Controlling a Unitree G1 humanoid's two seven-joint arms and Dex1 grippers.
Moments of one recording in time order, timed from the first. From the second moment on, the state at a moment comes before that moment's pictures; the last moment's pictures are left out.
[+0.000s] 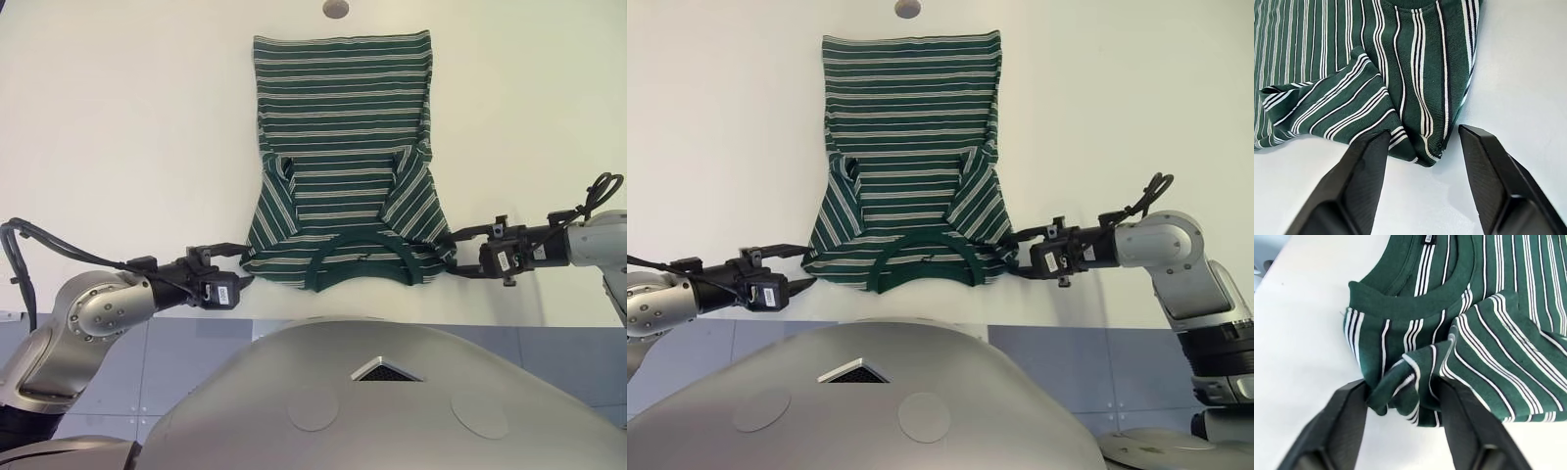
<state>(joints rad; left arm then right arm) 0.70 1.00 -0.03 -0.60 0.21 -0.14 -0.84 0.27 -0.99 0.13 -0.16 0.07 -0.37 1.28</state>
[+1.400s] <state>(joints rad) -0.82 0.54 -0.32 1.17 0.21 -0.51 -0.91 -1.07 -0.51 0.33 1.33 0.09 0.13 1.22</state>
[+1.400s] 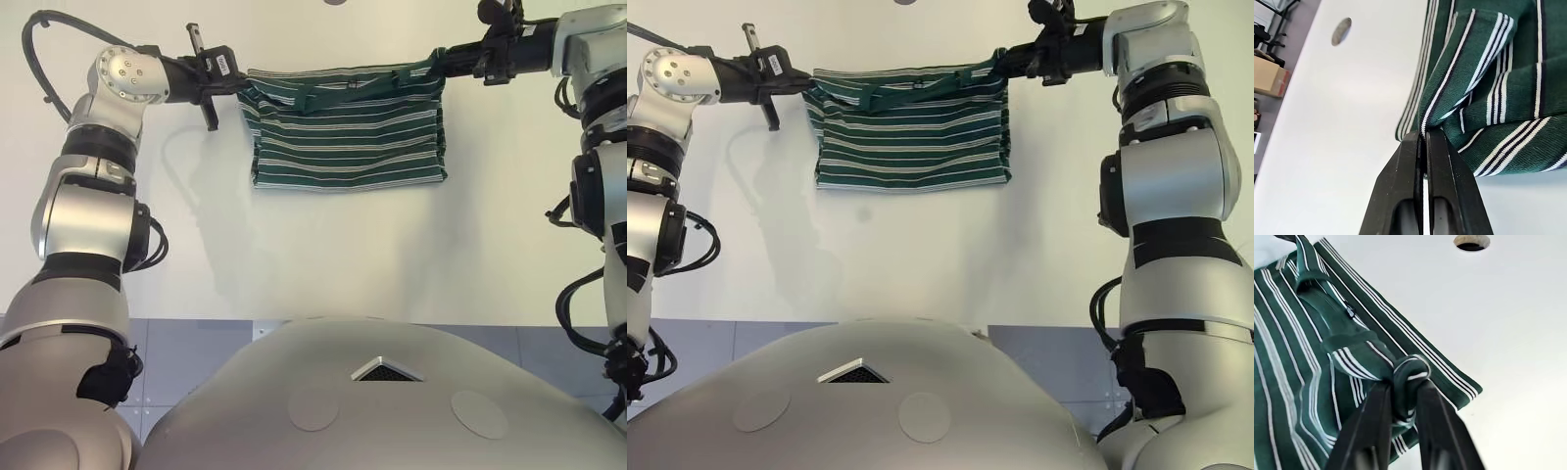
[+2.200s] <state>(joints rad) -0.39 0.31 0.20 0.12 -0.27 0.33 -0.39 -0.43 -0.30 0.48 0.26 -0.13 0.13 0.96</state>
